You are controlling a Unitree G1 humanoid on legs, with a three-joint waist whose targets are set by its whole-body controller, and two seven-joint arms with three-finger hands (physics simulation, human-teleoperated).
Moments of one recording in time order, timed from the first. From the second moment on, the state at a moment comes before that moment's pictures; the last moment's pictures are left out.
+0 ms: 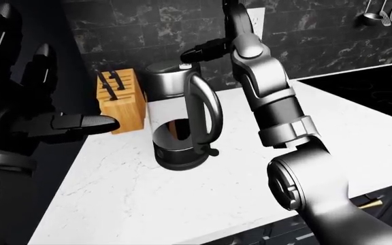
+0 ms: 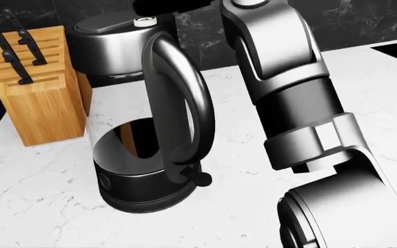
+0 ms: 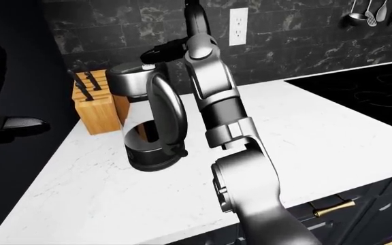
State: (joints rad) left arm -0.41 0.60 0.53 -0.86 -0.92 0.97 0.42; right arm -1.37 -0.06 -0.03 0.75 -0.08 0.46 -0.13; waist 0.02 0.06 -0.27
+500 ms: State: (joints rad) left arm -0.40 0.60 0.53 -0.86 -0.93 0.96 0.43; right arm -1.50 -0.07 -0.06 1.06 -0.07 0.29 -0.18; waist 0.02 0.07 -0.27
